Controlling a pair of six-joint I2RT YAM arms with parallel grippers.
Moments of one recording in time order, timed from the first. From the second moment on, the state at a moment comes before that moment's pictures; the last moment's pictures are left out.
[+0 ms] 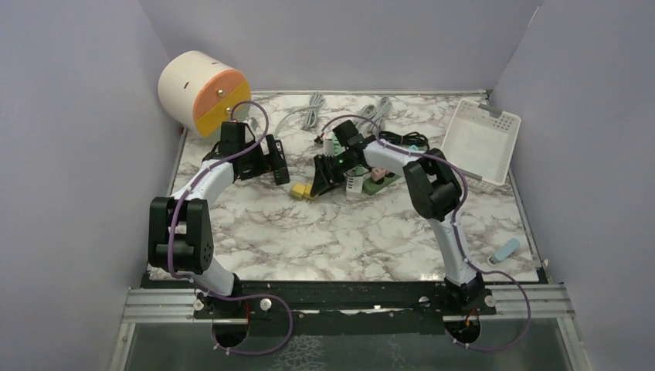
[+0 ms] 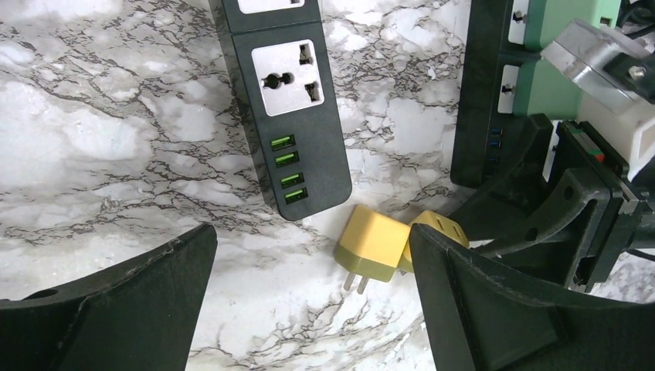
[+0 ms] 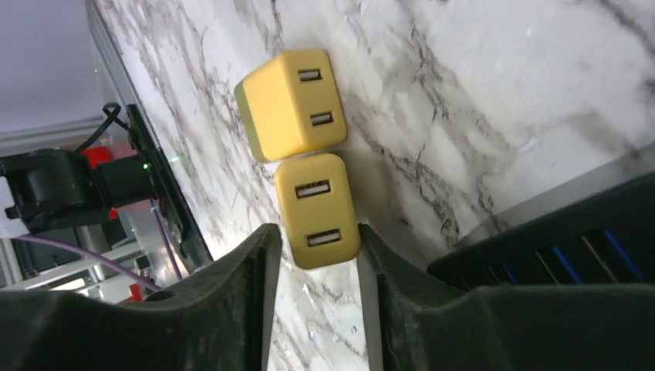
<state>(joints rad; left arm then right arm) -0.07 1.57 1.02 -0.28 0.32 -0.36 0.59 2.30 1.69 -0.44 -0.84 0.28</state>
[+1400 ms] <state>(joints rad) -0.07 1.53 1.02 -0.28 0.33 -0.38 0.63 2.23 1.97 -0.73 0.08 0.15</state>
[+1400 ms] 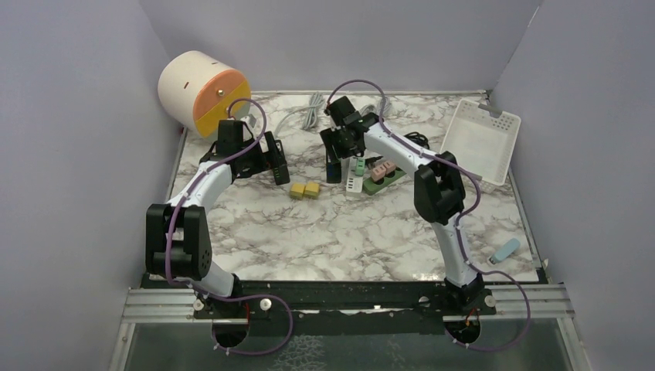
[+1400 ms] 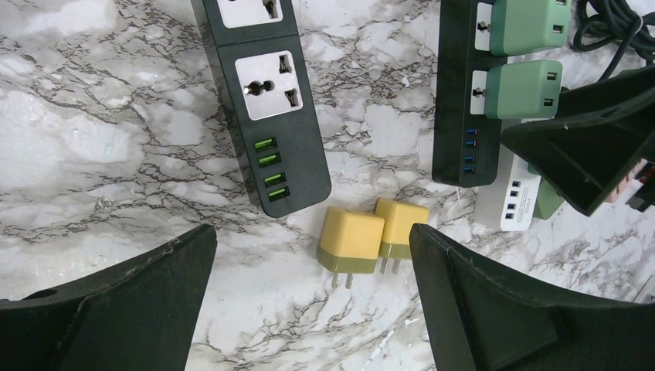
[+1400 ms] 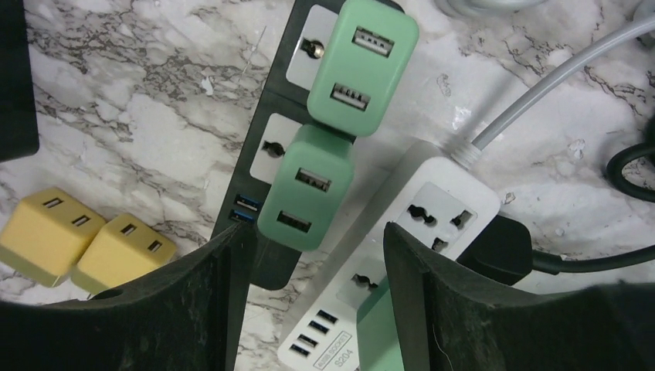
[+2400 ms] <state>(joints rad) -0.20 1.60 1.03 -0.23 0.35 -0.43 0.63 2.35 2.06 -0.70 0.12 0.17</state>
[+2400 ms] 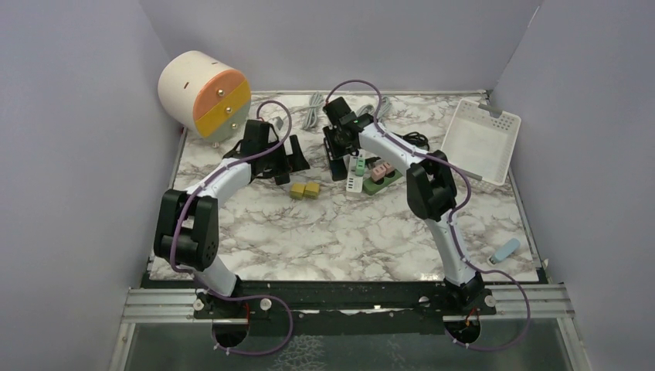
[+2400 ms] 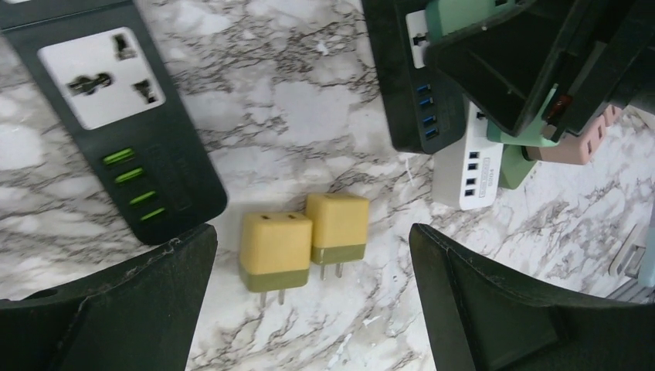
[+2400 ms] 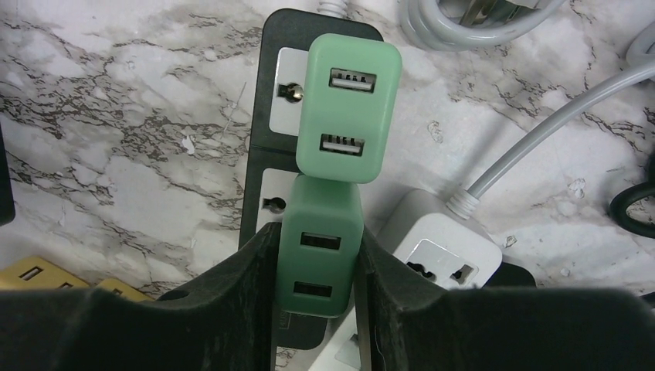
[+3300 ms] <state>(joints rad) -0.36 1.78 1.14 0.04 0.49 -0.63 0.62 2.18 2.03 -0.70 0.00 0.23</state>
